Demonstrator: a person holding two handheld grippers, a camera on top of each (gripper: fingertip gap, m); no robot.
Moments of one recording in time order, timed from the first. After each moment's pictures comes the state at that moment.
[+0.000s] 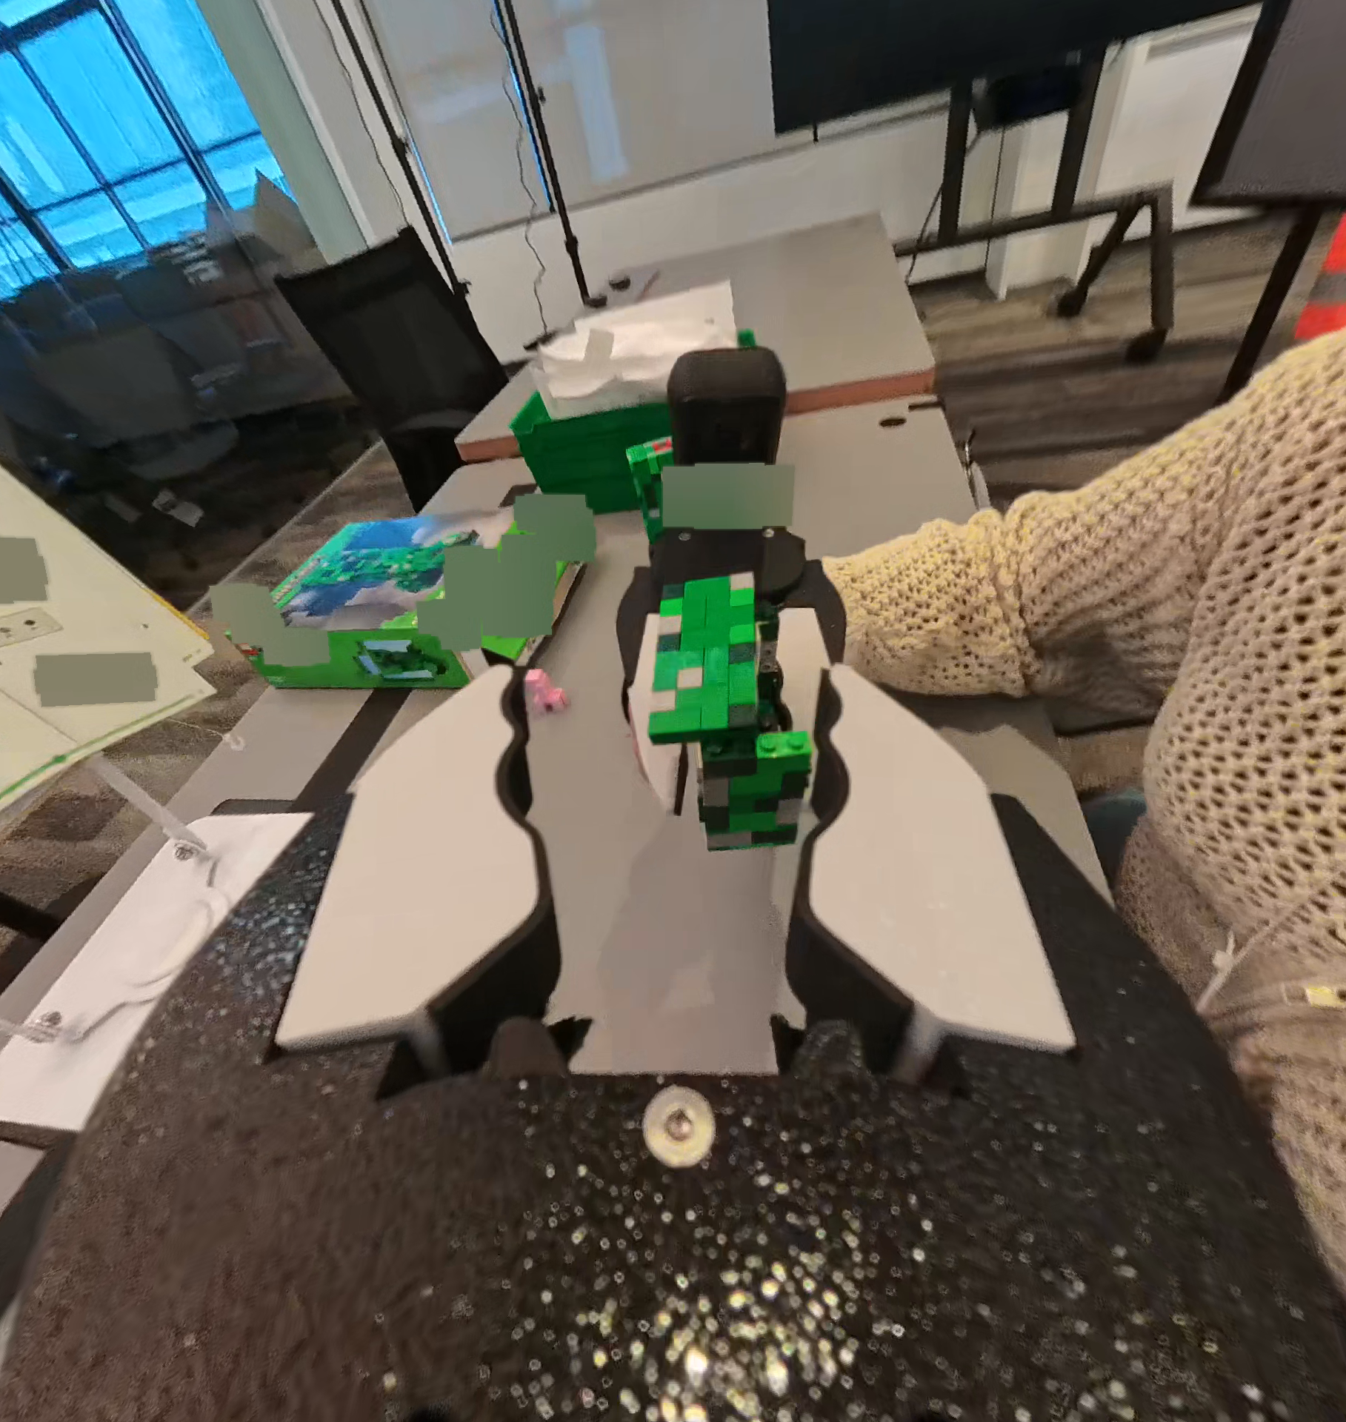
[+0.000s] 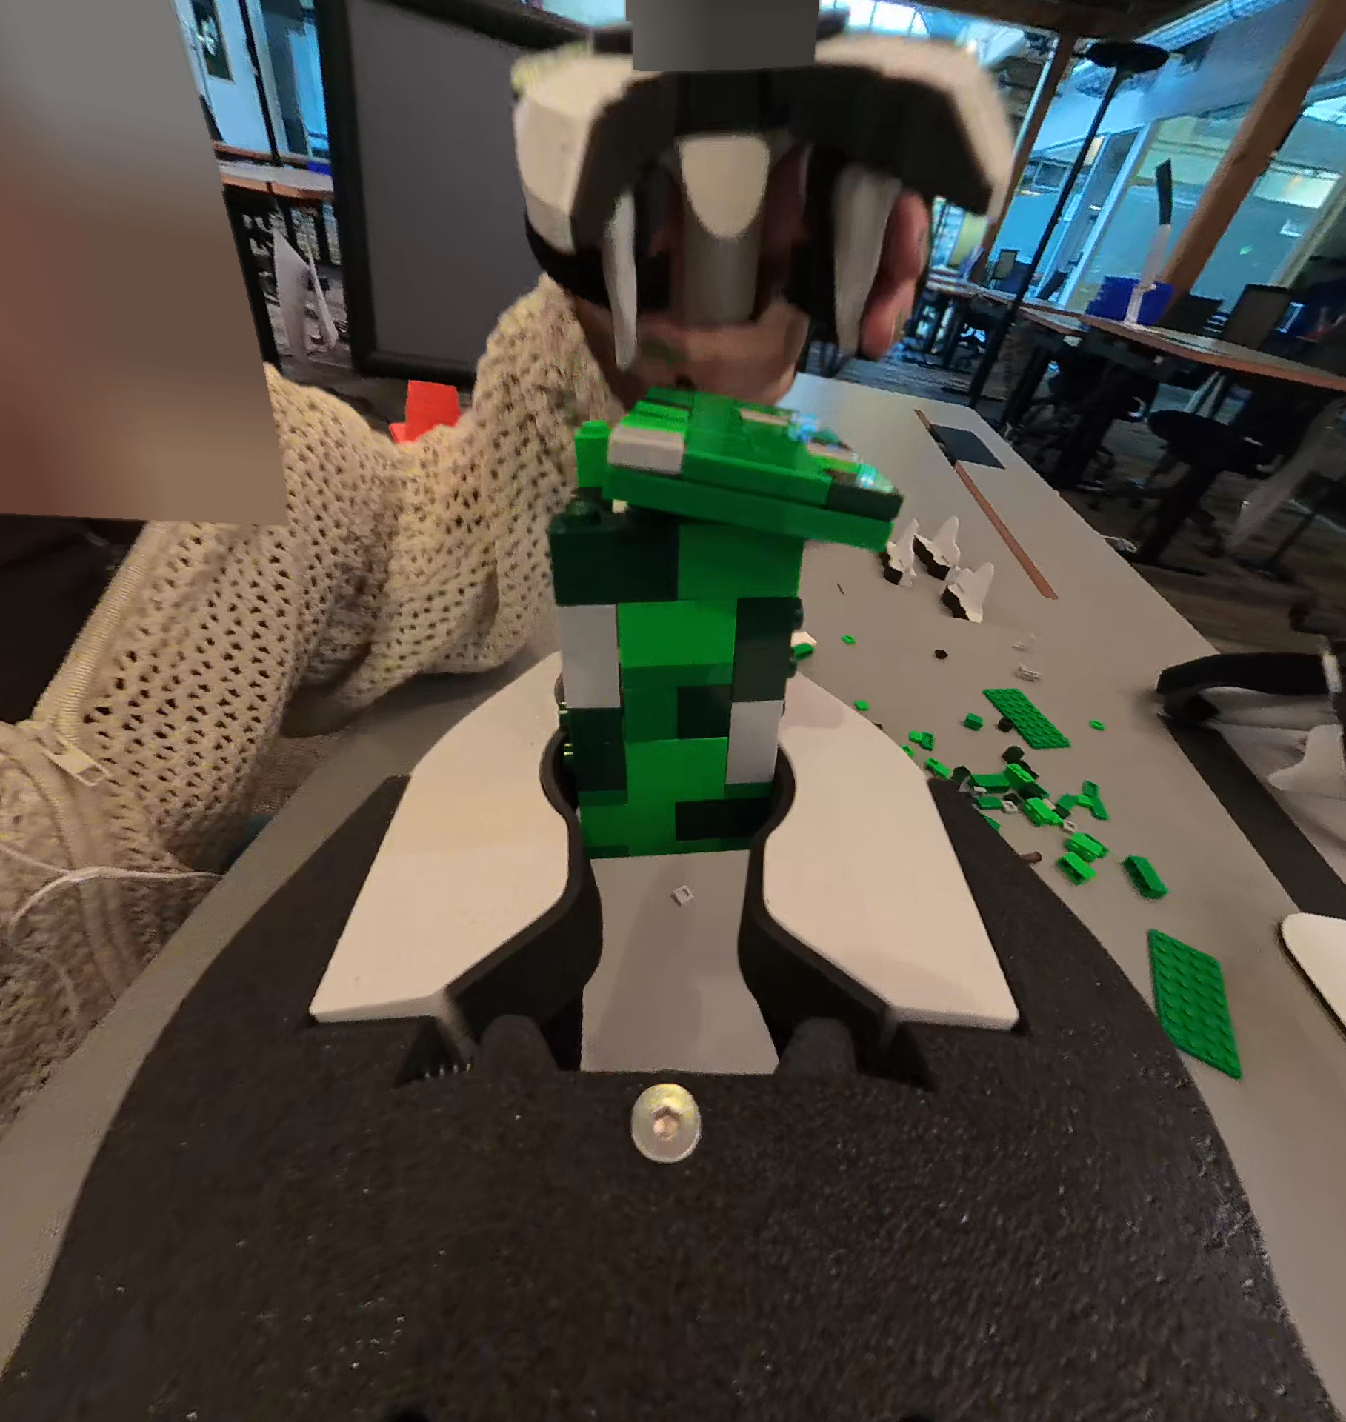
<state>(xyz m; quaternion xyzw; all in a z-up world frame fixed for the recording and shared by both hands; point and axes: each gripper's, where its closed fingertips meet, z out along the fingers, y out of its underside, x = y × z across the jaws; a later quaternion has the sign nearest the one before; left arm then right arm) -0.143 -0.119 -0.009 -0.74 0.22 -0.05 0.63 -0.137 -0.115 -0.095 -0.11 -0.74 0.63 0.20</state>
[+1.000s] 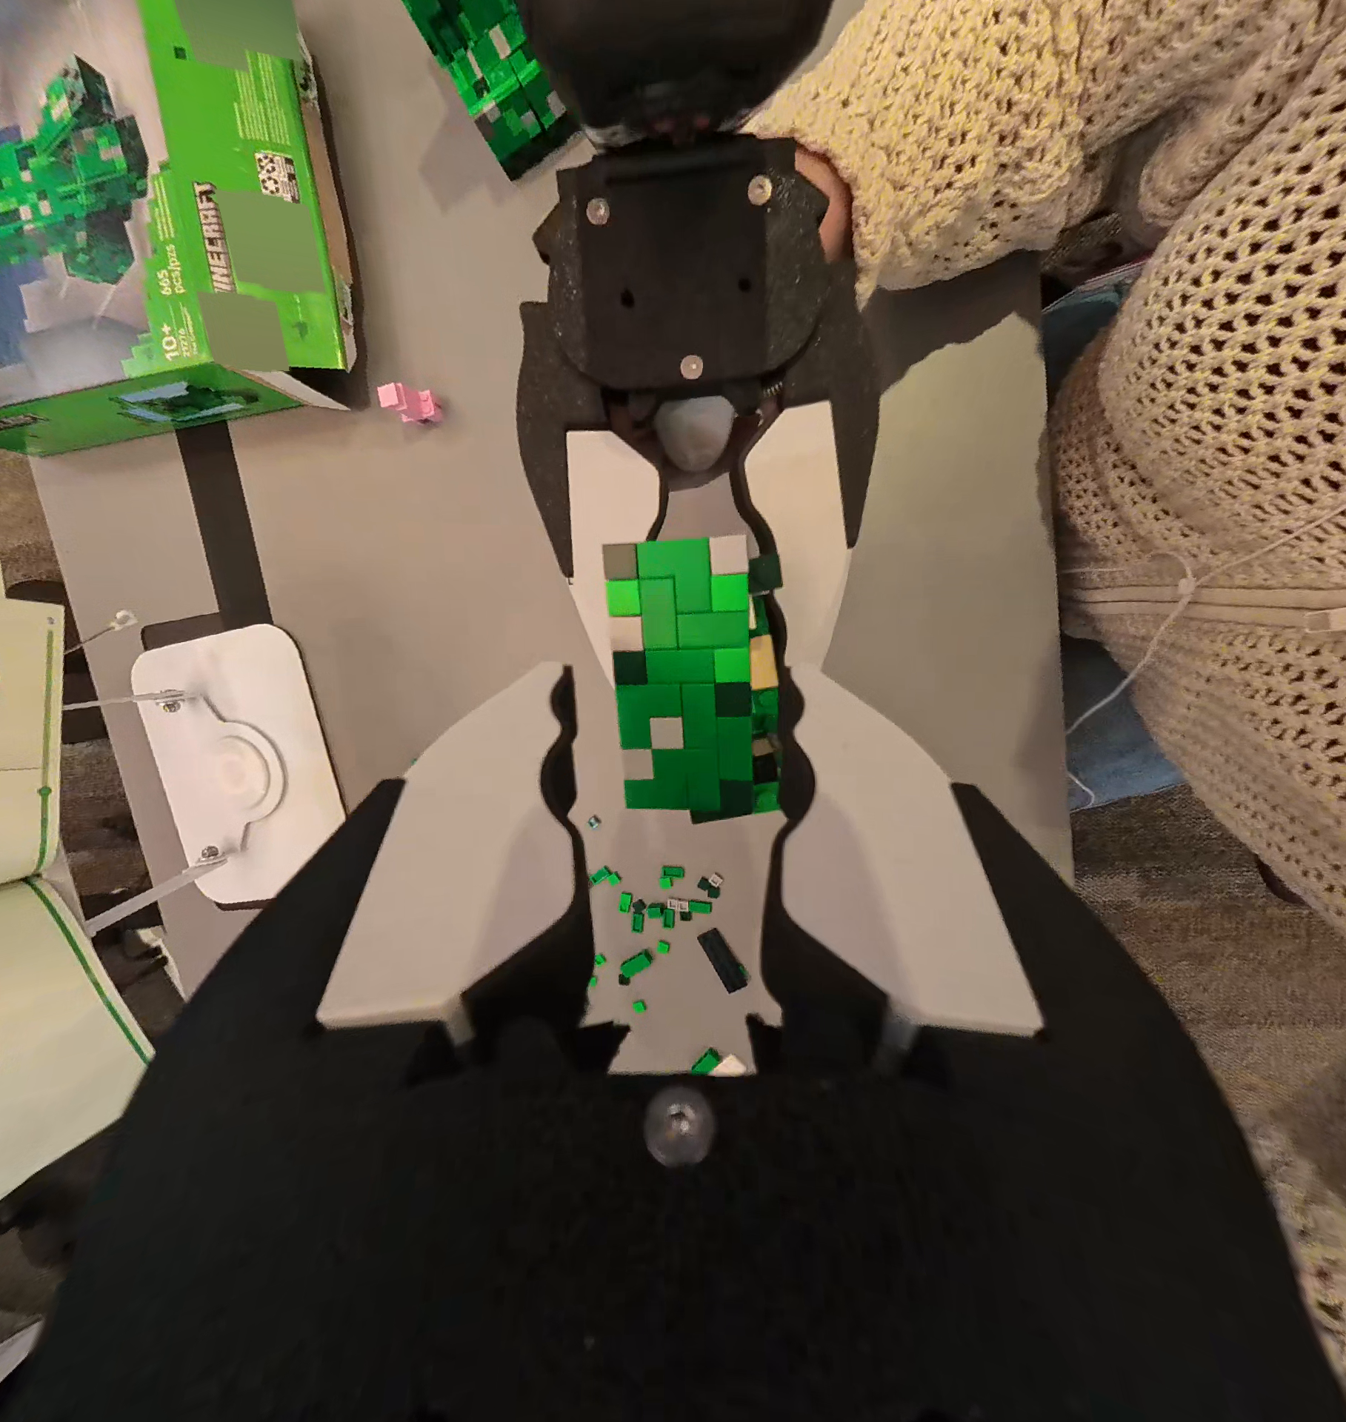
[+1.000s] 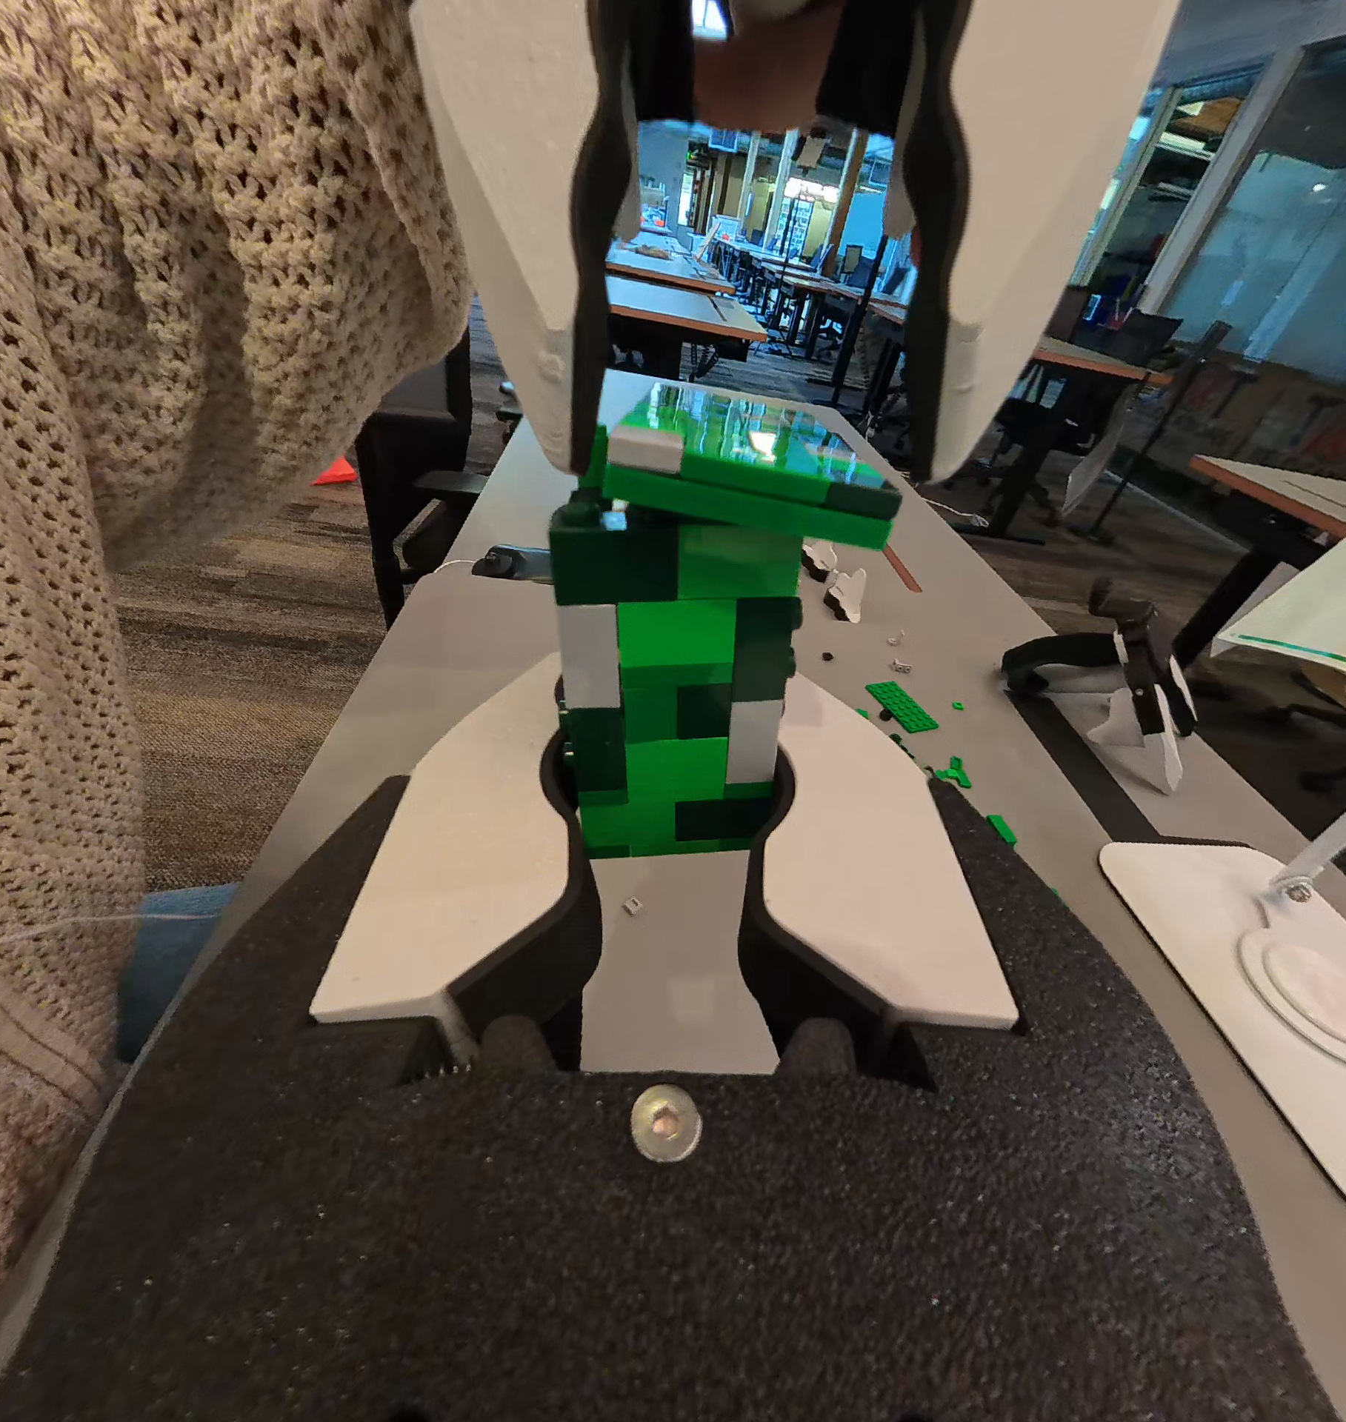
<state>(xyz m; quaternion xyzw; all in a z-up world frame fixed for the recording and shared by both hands) -0.118 -0.066 -0.001 -0.90 0.37 0.01 0.22 -0.134 -0.093 -0.050 -0.18 -0.72 0.61 0.26</state>
